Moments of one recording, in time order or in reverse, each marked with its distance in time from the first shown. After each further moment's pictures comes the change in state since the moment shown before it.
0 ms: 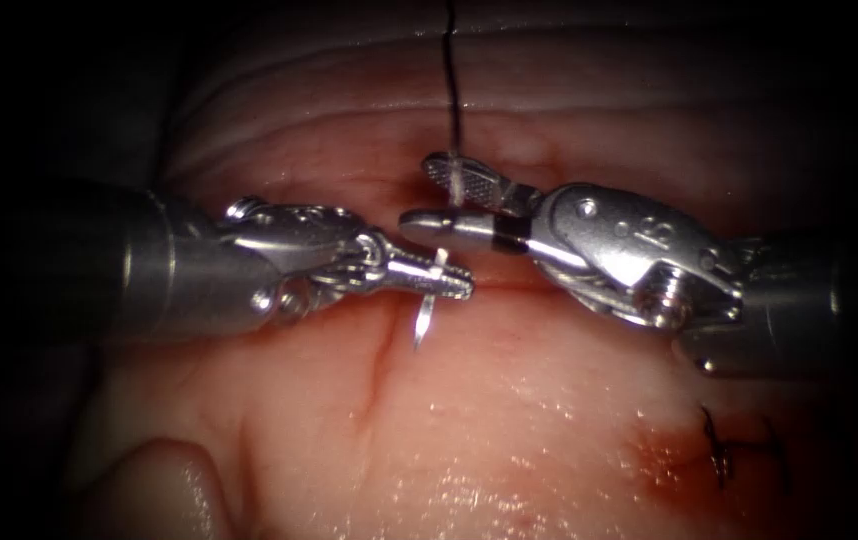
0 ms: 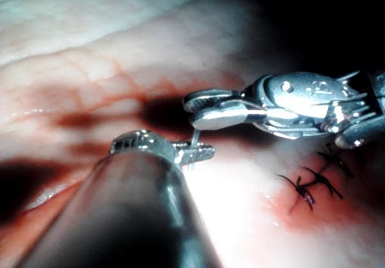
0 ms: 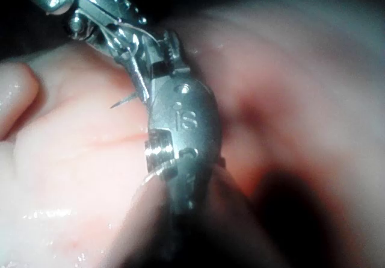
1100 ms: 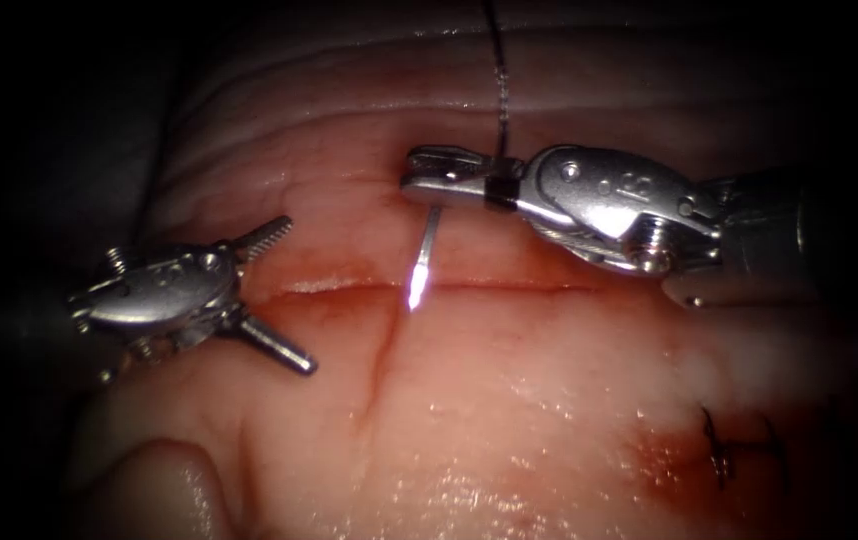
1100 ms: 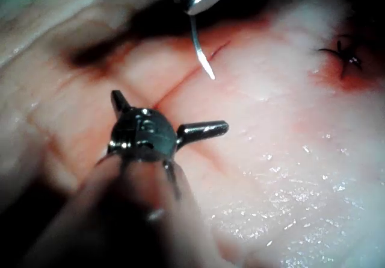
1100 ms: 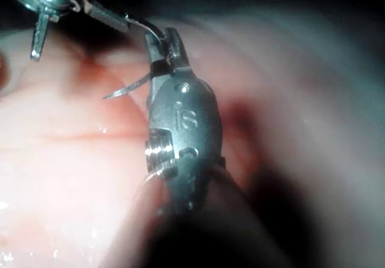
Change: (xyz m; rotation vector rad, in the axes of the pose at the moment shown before) right arm -0.001 0.003 0.004 0.148 0.028 -0.197; left arm -0.004 -0.002 -0.009 0.351 0.007 0.438
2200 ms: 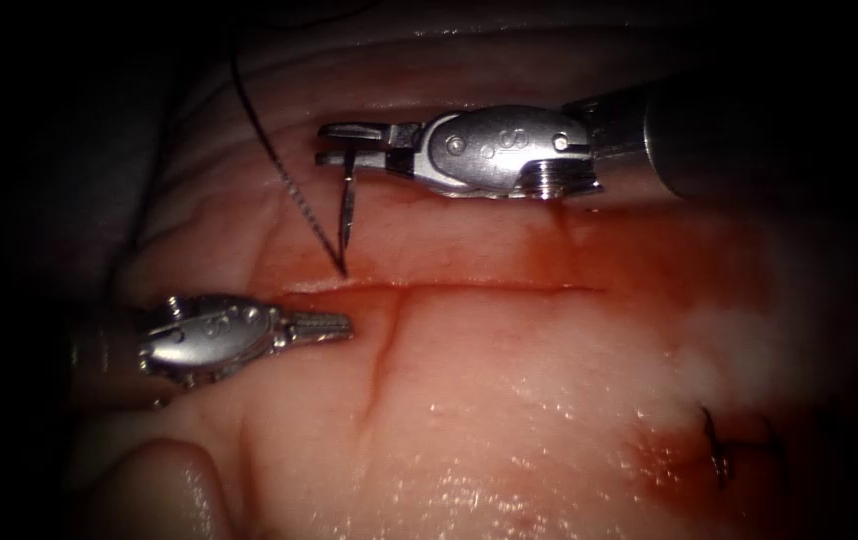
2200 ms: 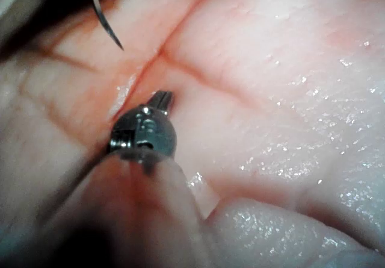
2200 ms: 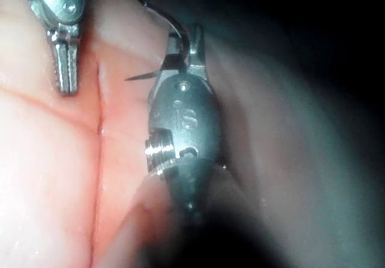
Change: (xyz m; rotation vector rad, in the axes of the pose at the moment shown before) right arm -0.006 0.002 0.008 0.119 0.077 -0.326; left arm -0.010 -0.003 0.005 0.053 -0.141 0.172
